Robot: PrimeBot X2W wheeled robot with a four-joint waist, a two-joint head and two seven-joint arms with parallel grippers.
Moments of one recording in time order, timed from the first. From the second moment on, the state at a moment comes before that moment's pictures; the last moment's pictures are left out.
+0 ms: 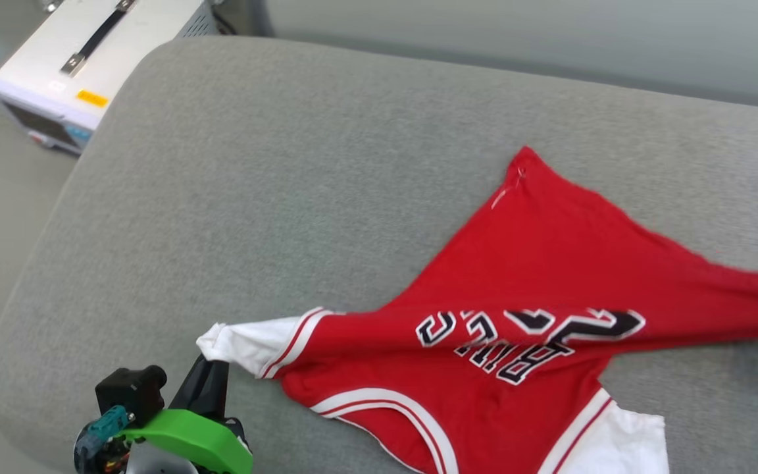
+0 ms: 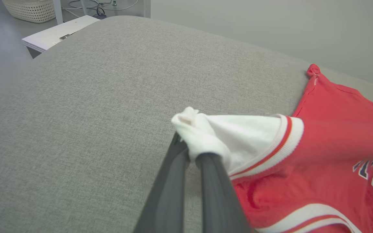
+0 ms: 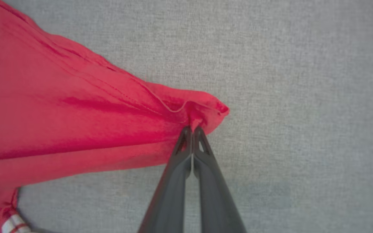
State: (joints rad) left arm 0.01 0.35 -0.31 0.05 -0.60 0.10 -0.18; right arm -0.34 -0.50 -0.17 0.33 0.47 0.13 0.86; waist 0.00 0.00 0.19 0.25
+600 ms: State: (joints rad) left arm 0.07 0.39 -0.30 0.02 -0.61 0.13 -0.12; right arm 0.27 -0.07 -0.40 -0.08 0.44 0.13 0.85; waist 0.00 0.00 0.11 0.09
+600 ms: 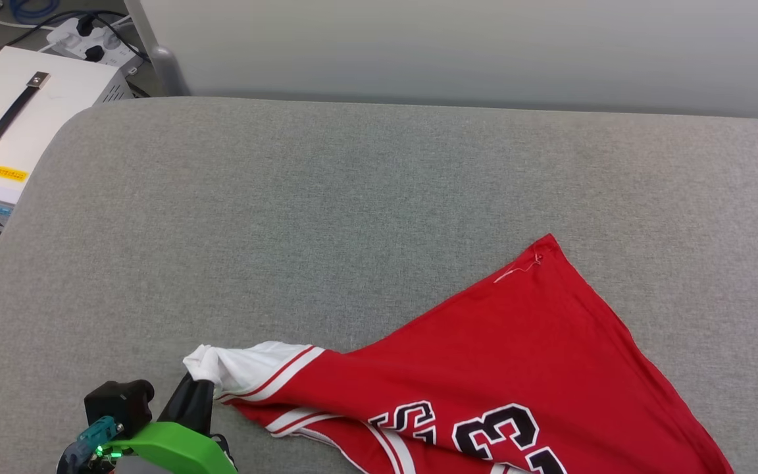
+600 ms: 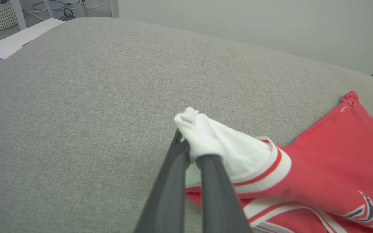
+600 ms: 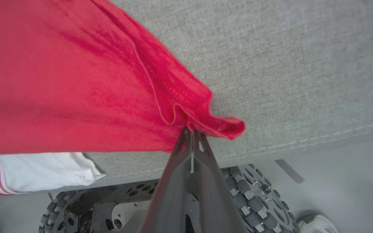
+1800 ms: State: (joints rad) left arm -0.17 0.32 -0.40 0.07 -0.59 0.06 -0.16; right arm -0.51 -0.53 0.29 0.30 0.71 0.13 0.73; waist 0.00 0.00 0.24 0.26
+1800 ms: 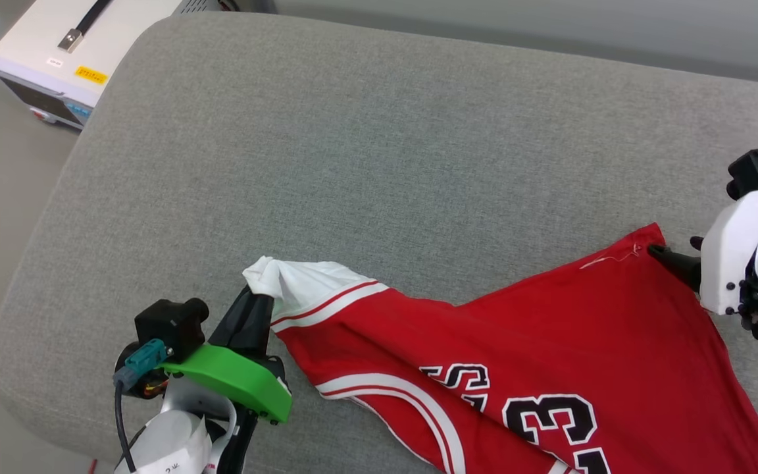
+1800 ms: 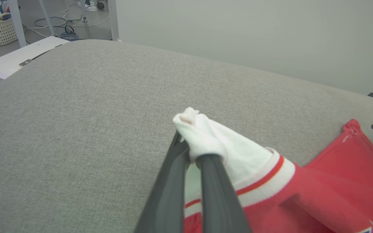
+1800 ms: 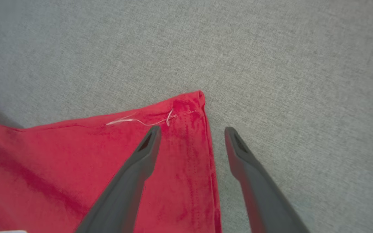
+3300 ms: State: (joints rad) left arm -0.58 0.41 -0.36 0.22 -0.60 -0.06 -0.09; right arm -0.80 -0.61 0.41 0.53 0.79 0.13 0.43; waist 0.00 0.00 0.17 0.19
